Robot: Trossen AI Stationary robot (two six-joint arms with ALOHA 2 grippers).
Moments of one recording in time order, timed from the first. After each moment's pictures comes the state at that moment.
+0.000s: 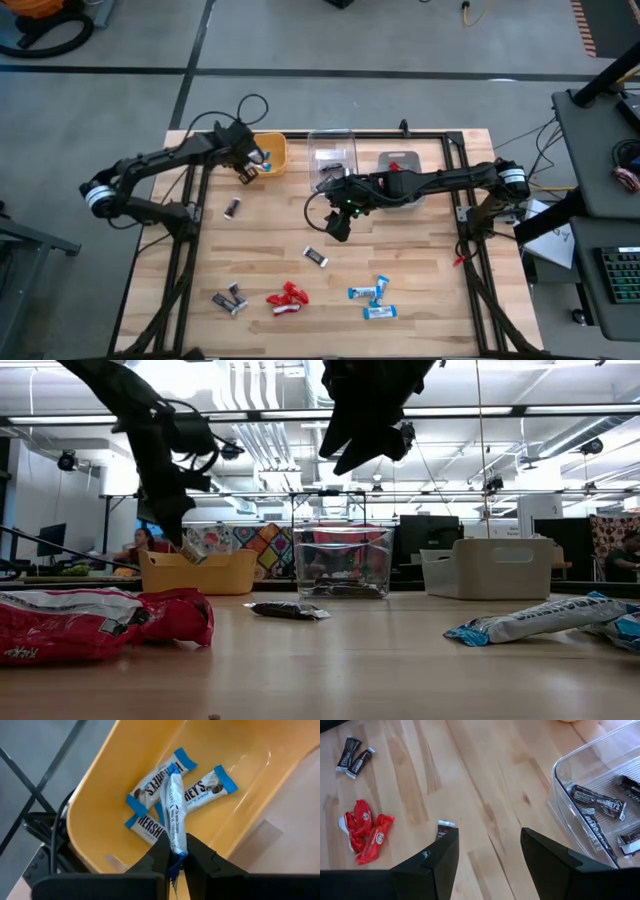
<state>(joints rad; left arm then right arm) 0.74 1.28 0.82 -0.65 -0.27 0.17 0.00 1.70 1.42 -0.59 0.05 0.40</state>
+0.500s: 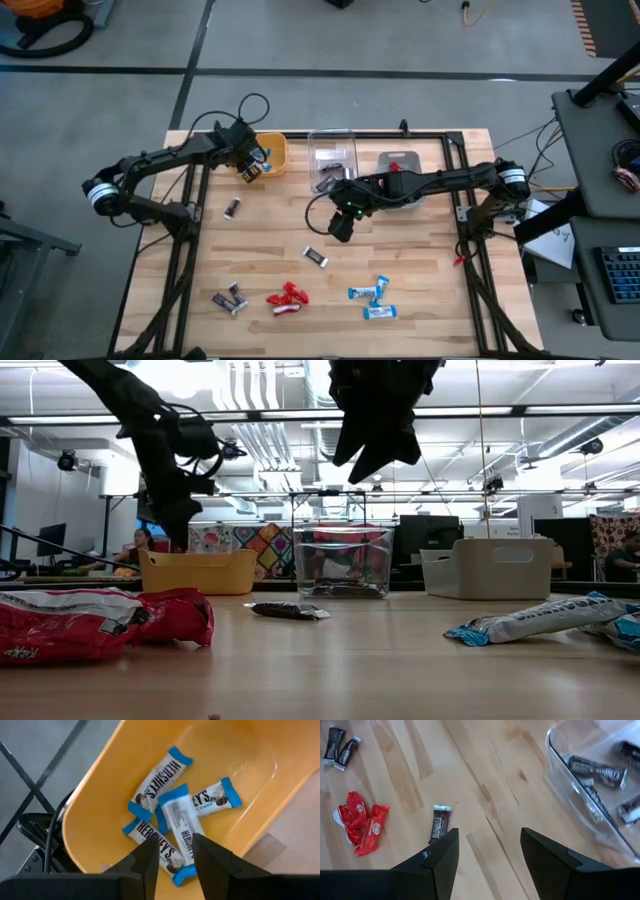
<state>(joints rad) 0.74 1.31 0.82 -0.61 -0.28 0.13 0.01 1.70 1.42 -0.67 0.04 0.50</state>
